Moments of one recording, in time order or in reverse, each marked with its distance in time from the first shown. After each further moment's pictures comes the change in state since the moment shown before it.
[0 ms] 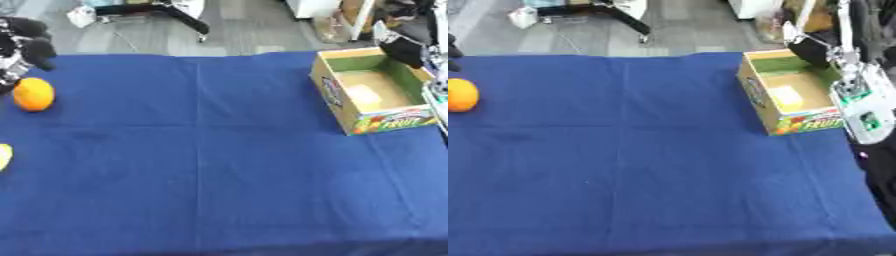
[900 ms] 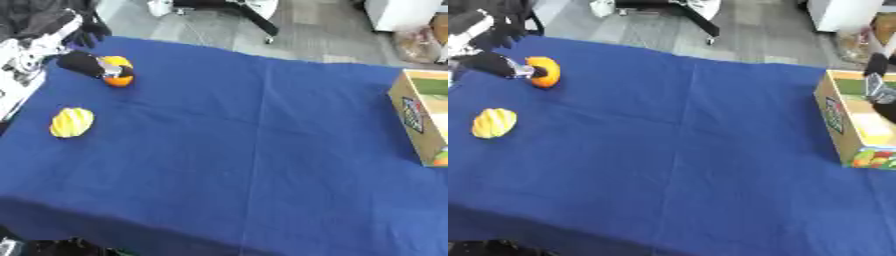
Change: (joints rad) left arm -0.080 0.111 0.072 0.321 -0.777 0.088 -0.527; right arm 0.124 -0.008 0.029 -0.161 -0.033 0.004 0.103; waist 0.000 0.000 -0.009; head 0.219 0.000
